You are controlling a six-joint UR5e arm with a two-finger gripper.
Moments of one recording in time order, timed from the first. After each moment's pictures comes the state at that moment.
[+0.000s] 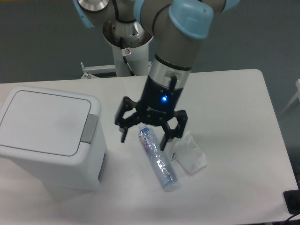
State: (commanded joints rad) arm 2.41 -1.78 -1.41 -1.19 1.06 0.36
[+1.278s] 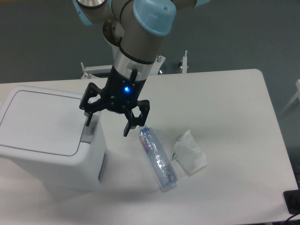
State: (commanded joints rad) arm 2.35 -1.76 -1.48 -1.20 1.07 0.36
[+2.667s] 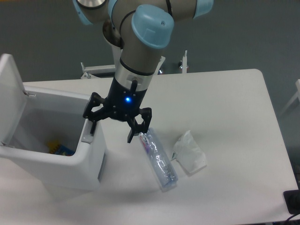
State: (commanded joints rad) arm 2.35 -1.77 -1.46 -1.18 1.09 0.38
